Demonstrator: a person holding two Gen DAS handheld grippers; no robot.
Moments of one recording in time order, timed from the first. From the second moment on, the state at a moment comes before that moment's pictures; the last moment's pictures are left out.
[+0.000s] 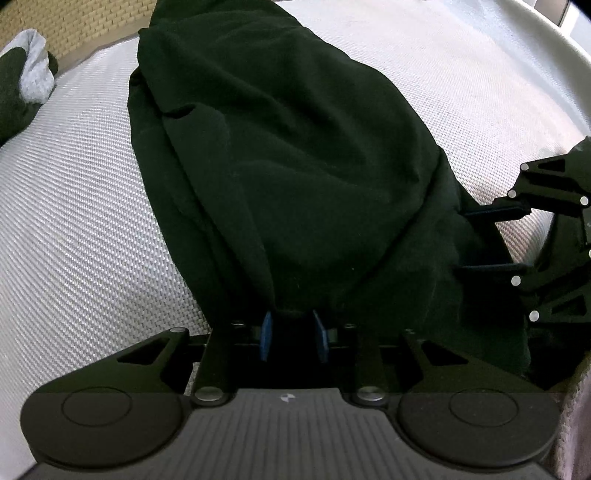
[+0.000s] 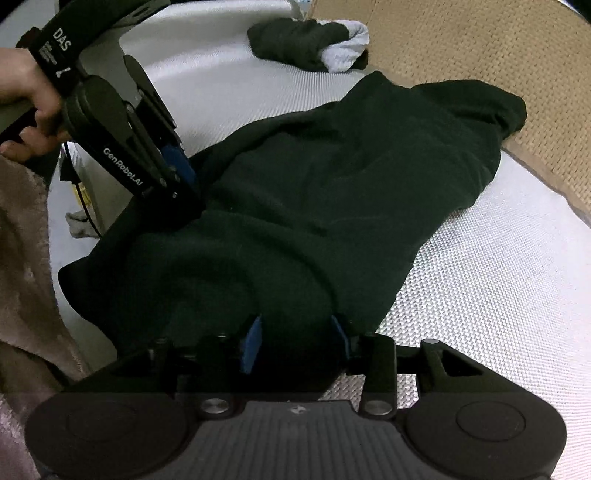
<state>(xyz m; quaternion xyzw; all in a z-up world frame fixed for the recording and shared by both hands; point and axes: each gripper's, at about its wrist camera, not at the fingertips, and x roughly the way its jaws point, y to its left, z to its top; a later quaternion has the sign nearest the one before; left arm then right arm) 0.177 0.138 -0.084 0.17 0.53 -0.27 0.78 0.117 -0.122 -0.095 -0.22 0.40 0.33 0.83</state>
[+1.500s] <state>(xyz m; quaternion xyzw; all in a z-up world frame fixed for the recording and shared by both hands) 0.116 0.147 -0.091 0.18 0.52 -0.25 0.80 0.137 -0.177 -0.119 0.04 0.56 0.36 0.74</state>
